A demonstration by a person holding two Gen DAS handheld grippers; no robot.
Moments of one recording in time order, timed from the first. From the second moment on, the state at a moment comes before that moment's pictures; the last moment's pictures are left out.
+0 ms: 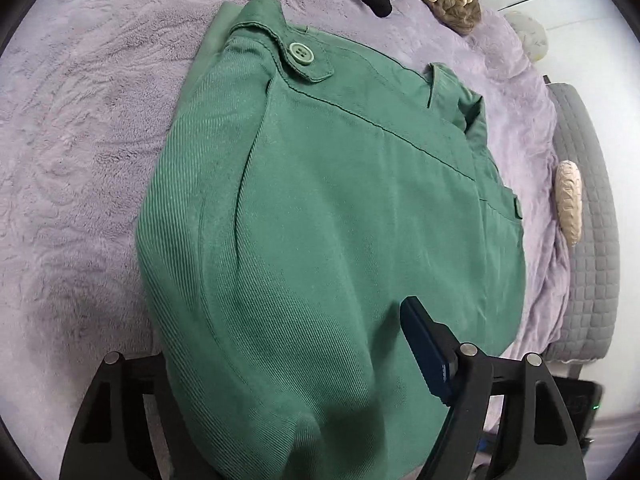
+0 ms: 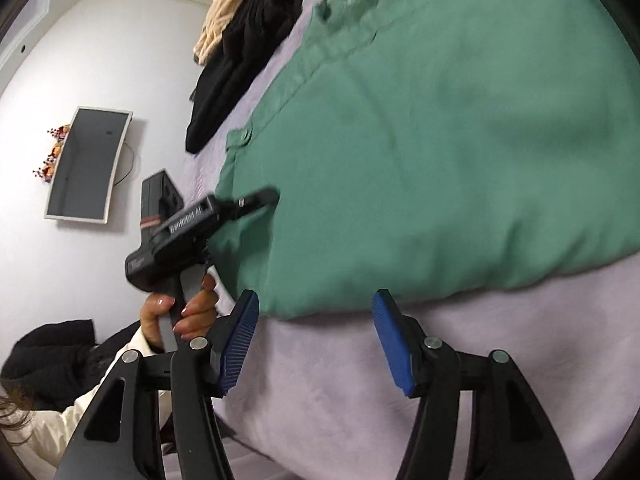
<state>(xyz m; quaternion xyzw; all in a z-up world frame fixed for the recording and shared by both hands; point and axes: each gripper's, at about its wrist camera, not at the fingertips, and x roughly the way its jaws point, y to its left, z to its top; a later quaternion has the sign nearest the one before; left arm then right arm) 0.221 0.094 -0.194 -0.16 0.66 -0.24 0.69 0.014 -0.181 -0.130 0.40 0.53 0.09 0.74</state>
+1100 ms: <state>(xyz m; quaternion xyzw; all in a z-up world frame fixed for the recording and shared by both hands) 0.128 -0.301 -0.138 0.14 0.55 -0.34 0.75 -0.071 -0.322 -0.211 0.58 0.45 0.07 0.68</state>
